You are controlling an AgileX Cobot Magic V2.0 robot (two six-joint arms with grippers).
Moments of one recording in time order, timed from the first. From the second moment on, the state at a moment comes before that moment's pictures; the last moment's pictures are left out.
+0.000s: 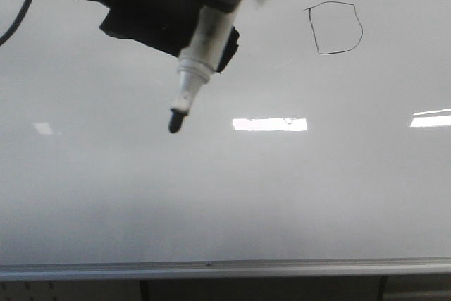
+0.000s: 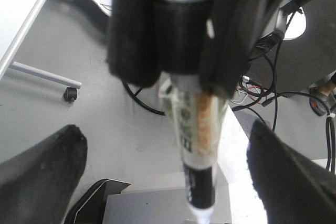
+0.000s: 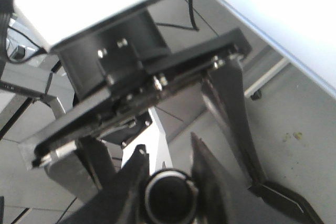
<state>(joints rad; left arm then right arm) -0.50 1.42 -0.98 -1.20 1.19 1.26 0.37 1.27 -1.05 1.11 1.09 -0.72</state>
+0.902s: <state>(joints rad) -0.50 1.42 -0.98 -1.18 1.19 1.25 0.38 1.27 -1.05 1.12 1.02 -0.75</state>
